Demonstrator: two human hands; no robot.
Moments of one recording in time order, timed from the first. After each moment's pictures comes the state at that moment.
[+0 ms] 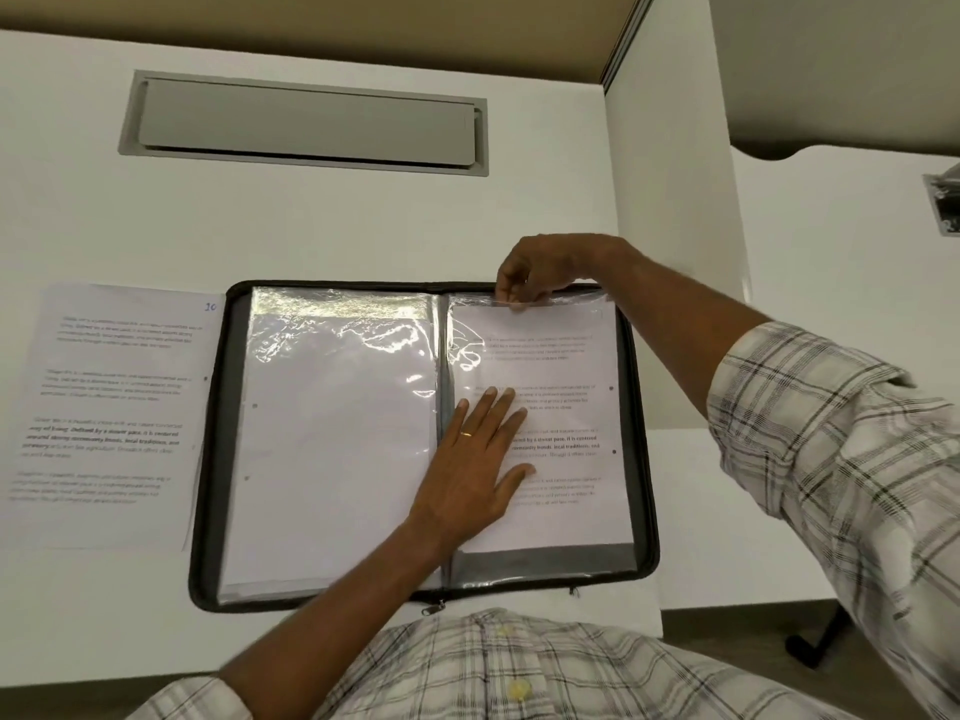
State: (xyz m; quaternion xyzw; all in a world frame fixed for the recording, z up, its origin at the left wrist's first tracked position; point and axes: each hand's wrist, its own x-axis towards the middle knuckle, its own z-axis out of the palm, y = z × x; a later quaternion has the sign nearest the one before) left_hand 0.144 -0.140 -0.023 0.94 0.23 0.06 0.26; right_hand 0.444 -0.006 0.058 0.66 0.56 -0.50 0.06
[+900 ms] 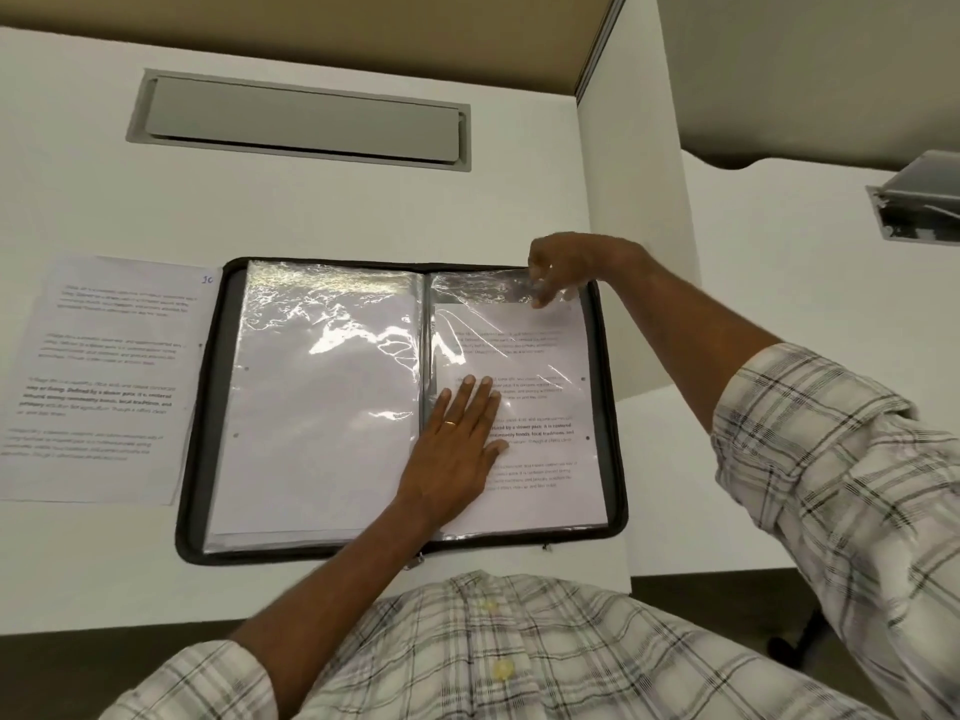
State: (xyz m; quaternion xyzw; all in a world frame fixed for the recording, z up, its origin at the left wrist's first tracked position) left_hand 0.133 -0.169 -0.041 0.95 0.24 0.06 0.16; right_hand 0.443 -0.073 0.096 0.77 0.49 -0.41 0.09
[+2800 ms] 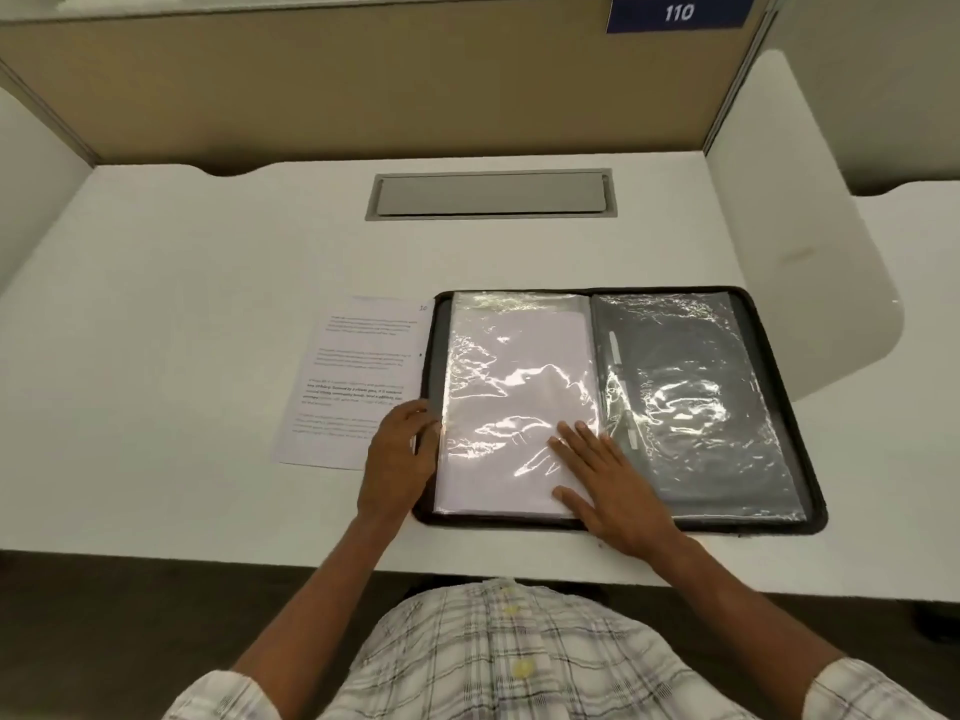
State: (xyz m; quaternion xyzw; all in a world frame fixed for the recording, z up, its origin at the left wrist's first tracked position) left_hand -0.126 -0.056 0.005 0.79 0.47 0.26 0.30; right_hand 0.133 -0.249 -0.027 0.72 0.67 -0.15 -0.12
